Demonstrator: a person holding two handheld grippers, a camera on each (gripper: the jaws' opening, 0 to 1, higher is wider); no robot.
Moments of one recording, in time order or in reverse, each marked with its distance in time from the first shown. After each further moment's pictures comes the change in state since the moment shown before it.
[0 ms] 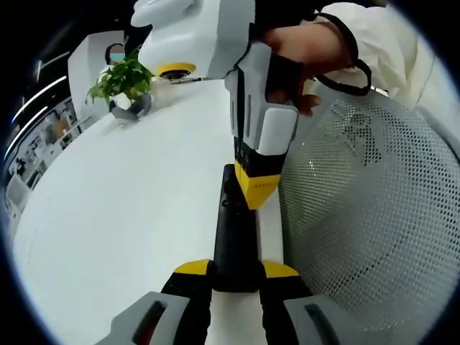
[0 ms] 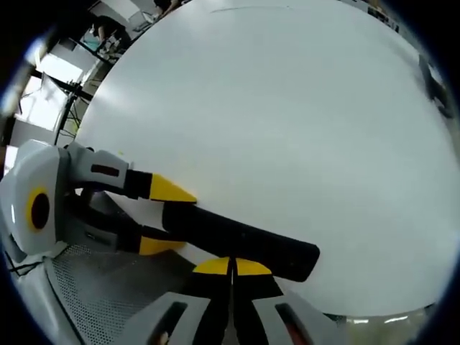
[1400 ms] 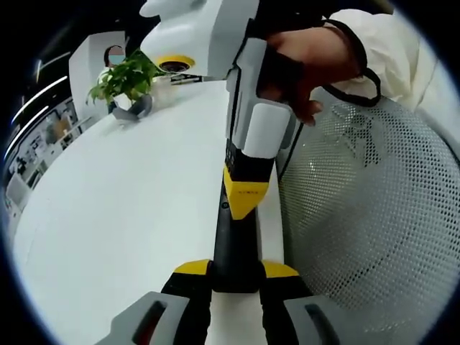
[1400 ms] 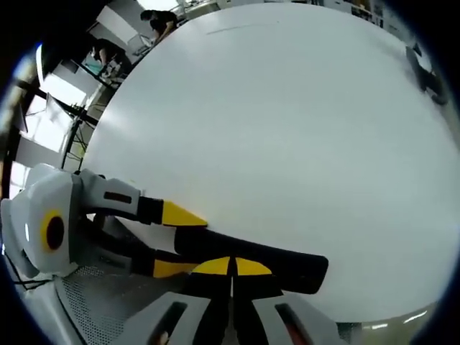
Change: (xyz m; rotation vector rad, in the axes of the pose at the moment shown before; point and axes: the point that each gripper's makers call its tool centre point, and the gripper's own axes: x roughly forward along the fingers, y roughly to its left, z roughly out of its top) left arm 0.001 0.000 0.000 -0.003 -0.009 0.002; right arm -0.001 0.008 0.019 0.066 -0.136 0.051
